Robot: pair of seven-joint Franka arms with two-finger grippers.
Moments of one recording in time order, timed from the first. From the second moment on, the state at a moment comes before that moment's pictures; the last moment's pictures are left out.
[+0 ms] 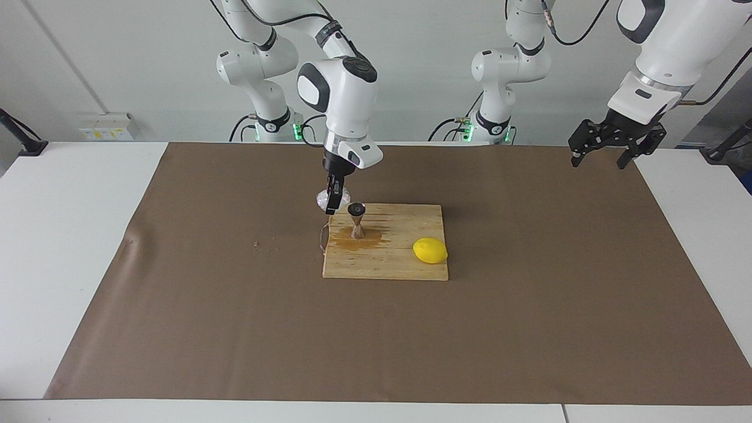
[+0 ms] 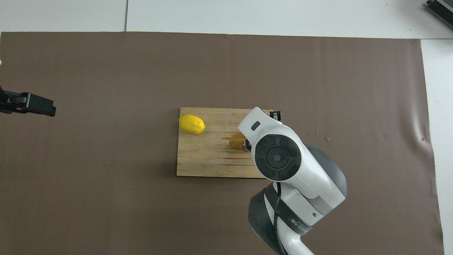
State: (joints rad) left arm 0.02 0.01 -0.09 -1.53 0.00 1.55 0.06; right arm 0.34 0.06 0.14 -1.97 -0.26 2.10 -0.98
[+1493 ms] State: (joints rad) left arm 0.02 0.01 -0.09 -1.53 0.00 1.55 0.06; right arm 0.00 0.06 0.14 -2.04 0.20 2.15 -1.56
